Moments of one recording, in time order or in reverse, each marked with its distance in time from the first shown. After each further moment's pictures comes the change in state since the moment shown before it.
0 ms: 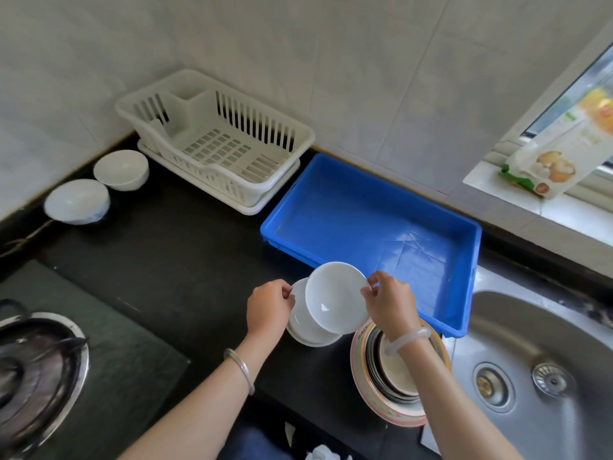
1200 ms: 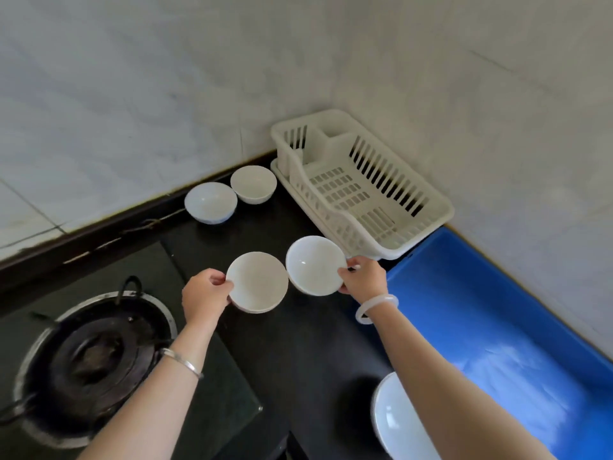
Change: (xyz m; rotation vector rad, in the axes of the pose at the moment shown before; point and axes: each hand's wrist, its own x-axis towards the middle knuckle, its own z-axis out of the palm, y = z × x) left_hand 0.090 -0.183 -0.171 -0.576 0.511 -0.523; right_hand 0.095 -0.232 0.119 0.353 -0.284 -0.214
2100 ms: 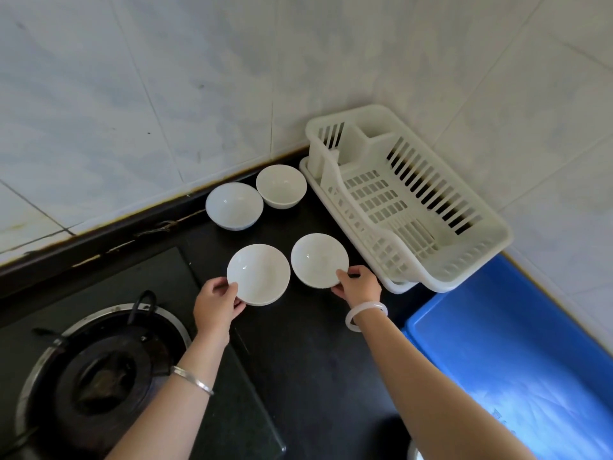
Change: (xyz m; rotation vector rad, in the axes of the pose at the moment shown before) left_hand 0.058 -0.022 0.008 -0.497 0.001 -0.281; right_hand 0.061 -0.009 0.090 0.320 0.000 0.247
